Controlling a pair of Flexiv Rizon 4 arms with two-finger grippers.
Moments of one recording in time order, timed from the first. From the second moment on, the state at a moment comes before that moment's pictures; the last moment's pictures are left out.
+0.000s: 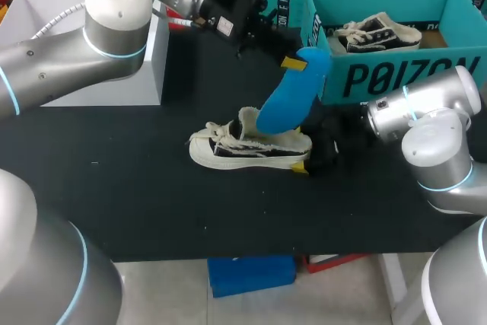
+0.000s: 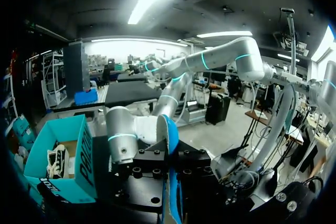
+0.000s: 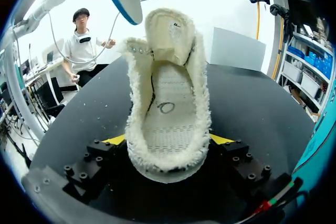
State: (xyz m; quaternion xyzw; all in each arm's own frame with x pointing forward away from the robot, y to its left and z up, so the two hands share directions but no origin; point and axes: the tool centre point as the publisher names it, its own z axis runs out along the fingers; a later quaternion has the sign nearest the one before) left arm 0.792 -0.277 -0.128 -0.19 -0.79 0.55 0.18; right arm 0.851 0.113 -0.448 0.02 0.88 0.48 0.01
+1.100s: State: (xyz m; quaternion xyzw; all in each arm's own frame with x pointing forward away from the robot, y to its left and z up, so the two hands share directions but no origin) left arm 0.785 -0.257 -0.052 0.00 -0.70 0.67 0.26; right arm 0.851 0.113 -0.448 0.02 0.88 0.48 0.01
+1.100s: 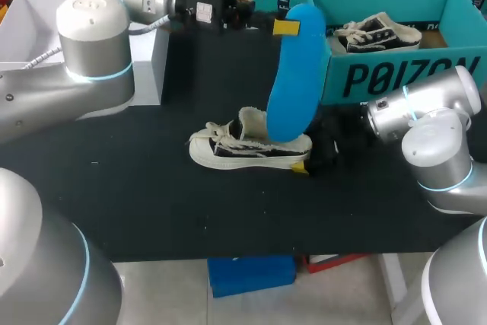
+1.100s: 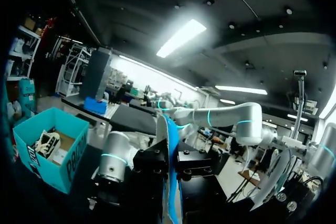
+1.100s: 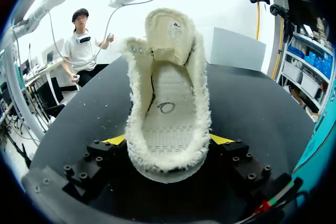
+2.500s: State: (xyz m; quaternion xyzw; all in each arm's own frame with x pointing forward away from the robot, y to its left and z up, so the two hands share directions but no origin) left arm 0.763 -0.235 -0.052 0.08 -0.66 0.72 0.20; right arm 0.849 0.112 -0.445 -0.01 0.90 0.44 0.00
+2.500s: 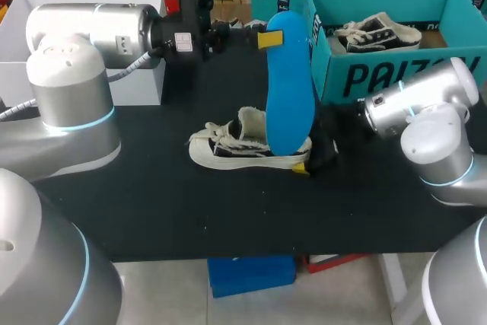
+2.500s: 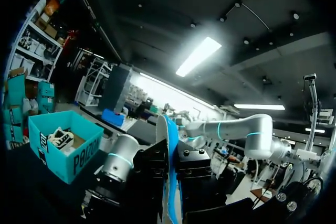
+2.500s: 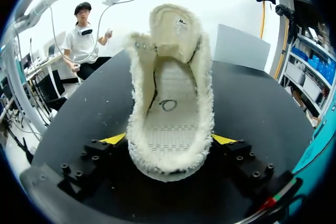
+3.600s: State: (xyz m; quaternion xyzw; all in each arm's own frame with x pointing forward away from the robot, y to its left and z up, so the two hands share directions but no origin) left arm 0.762 -0.234 -0.052 0.08 -0.66 0.72 0.20; right arm 0.850 0.105 -0.382 0.04 0.98 0.16 -0.07
